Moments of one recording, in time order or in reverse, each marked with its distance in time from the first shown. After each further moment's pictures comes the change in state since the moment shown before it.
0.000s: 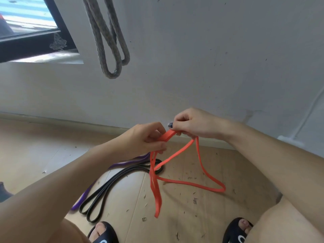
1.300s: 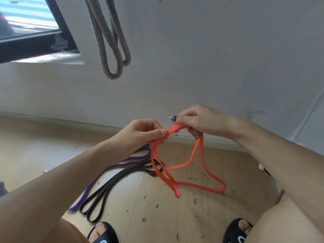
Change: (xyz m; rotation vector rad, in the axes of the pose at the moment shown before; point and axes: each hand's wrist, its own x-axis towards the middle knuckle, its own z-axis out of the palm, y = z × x) left_hand -0.003 0.011 0.000 -0.598 0.126 -0.204; right_hand -0.016 -0.009 -0.013 0.125 -0.043 -0.028
